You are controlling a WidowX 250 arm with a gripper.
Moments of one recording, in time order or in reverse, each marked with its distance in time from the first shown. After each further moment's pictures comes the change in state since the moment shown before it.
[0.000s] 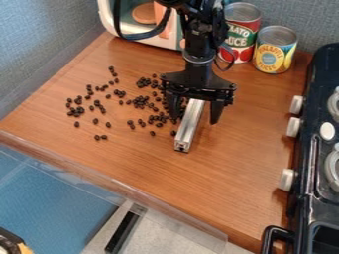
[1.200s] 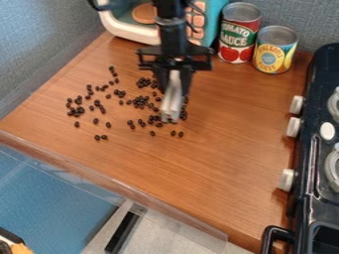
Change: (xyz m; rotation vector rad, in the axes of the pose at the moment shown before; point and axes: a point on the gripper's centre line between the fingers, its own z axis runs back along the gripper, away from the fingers) arm 0.012 0.045 0.037 -0.072 0.101 0.095
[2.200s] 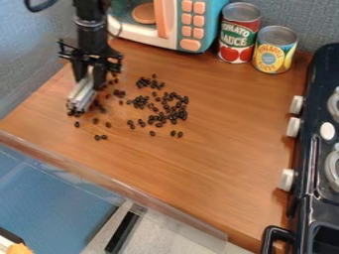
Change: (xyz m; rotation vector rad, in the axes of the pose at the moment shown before) arm 0.024 0.142 -0.018 0.253 0.012 -0.109
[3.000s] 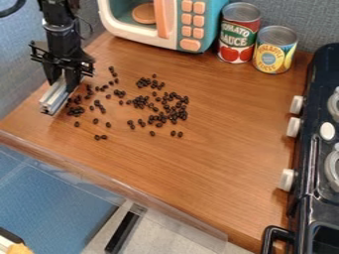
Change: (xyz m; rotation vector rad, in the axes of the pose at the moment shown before) arm -0.009 0.031 -0.005 0.021 -0.051 -0.010
